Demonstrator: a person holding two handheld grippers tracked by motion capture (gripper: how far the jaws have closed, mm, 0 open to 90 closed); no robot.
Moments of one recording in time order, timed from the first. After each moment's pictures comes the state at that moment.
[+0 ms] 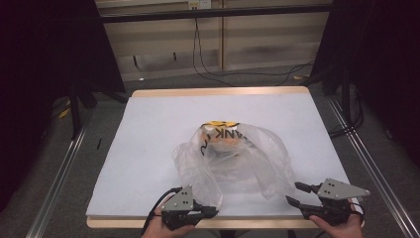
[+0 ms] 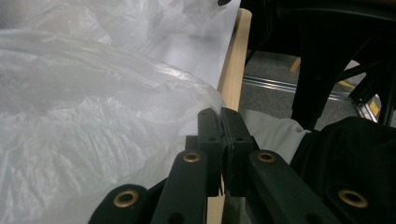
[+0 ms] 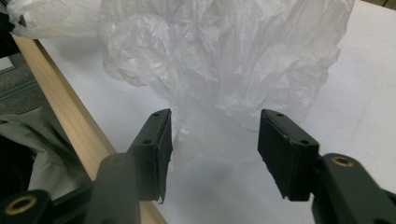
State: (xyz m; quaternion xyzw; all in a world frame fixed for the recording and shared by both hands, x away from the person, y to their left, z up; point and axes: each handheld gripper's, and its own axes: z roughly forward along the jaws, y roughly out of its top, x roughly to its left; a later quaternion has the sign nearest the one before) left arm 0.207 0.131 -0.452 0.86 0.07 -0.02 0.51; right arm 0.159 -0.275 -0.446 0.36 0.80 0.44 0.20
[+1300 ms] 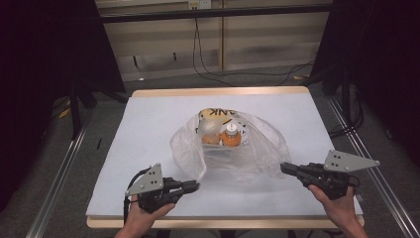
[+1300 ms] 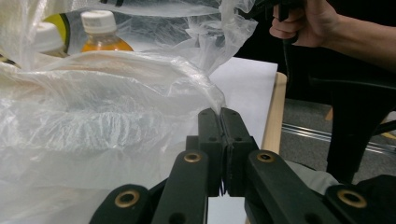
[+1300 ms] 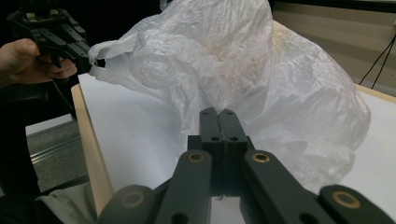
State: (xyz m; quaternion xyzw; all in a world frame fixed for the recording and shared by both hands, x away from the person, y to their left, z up) left arm 0.230 0.176 -0.398 0.81 0.12 0.06 0.58; right arm 0.198 -0.264 -0.384 0.29 0.75 0.56 0.17
